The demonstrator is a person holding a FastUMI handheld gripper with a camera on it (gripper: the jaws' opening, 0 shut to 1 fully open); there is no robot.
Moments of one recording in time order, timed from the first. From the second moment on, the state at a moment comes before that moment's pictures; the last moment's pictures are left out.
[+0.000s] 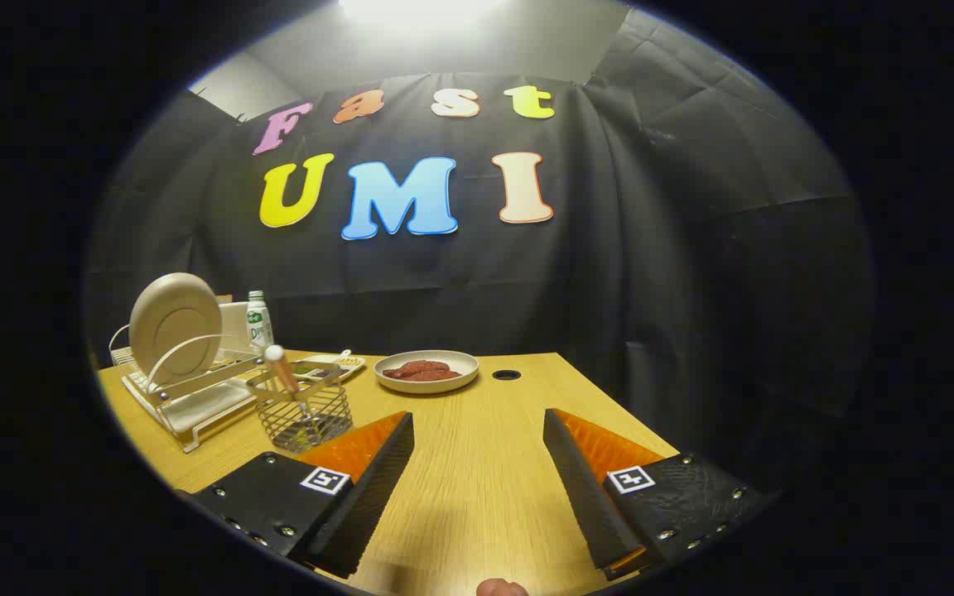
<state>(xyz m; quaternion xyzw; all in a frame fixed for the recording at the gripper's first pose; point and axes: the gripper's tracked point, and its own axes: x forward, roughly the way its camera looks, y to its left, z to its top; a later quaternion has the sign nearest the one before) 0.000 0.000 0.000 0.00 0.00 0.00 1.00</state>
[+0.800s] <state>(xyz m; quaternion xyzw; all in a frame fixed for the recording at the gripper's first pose) -0.044 0.142 0.217 0.01 -0.04 0.03 1.00</state>
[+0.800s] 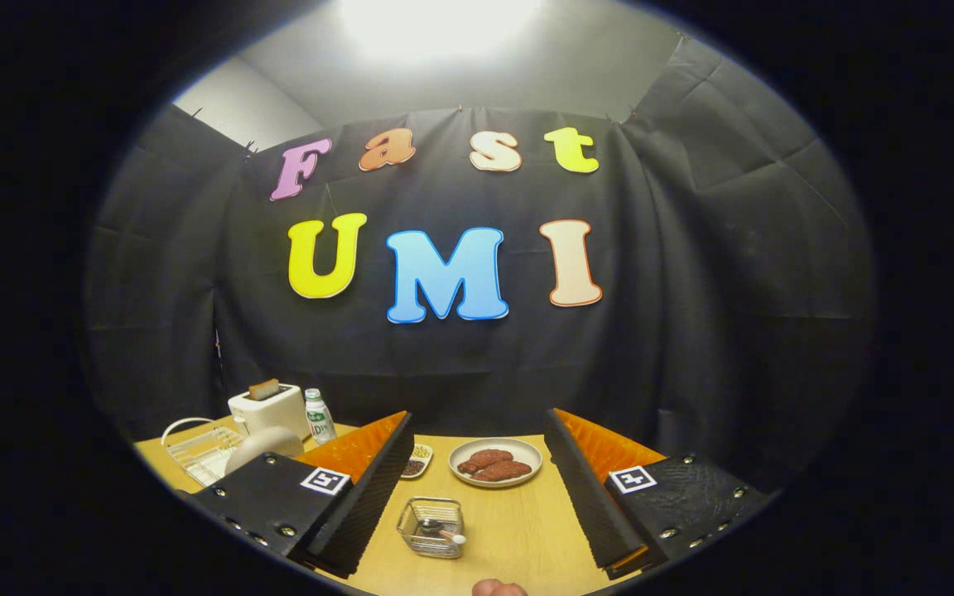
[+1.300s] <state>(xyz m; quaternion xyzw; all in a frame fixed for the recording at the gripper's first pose) -0.035 0.219 0.244 0.02 -0.04 0.03 1.00</state>
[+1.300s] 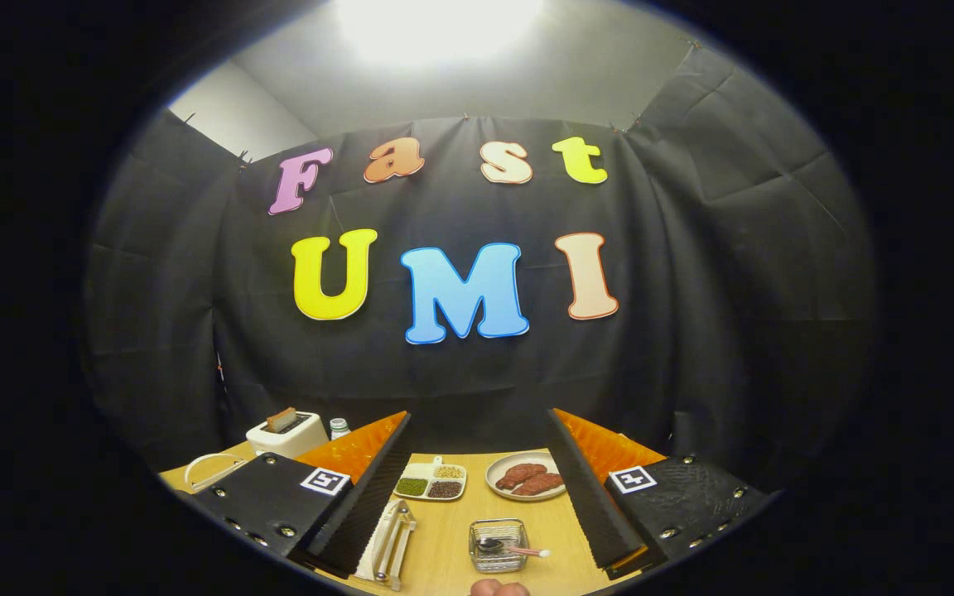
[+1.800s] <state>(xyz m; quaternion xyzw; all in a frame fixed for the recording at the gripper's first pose) -0.016 0.289 0.208 0.03 0.09 0.06 0.99</state>
